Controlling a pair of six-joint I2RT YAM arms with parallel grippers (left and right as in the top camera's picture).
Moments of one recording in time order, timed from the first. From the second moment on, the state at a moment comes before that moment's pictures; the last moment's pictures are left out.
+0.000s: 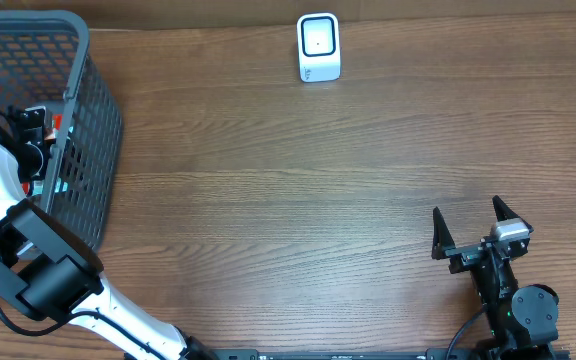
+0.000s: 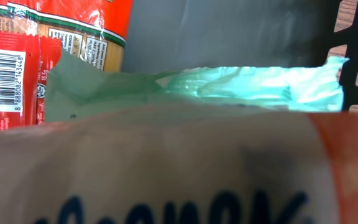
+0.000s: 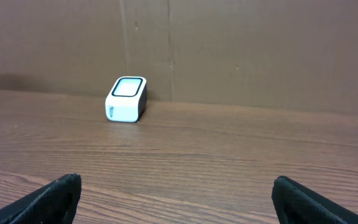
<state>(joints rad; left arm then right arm) 0.72 2.10 1.75 -0.88 0.21 0.50 0.20 0.01 0.02 -0.04 -0.01 0.02</state>
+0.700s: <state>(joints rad) 0.72 2.05 1.88 -0.90 0.17 0.41 0.20 0.01 0.02 -0.04 -0.01 0.02</state>
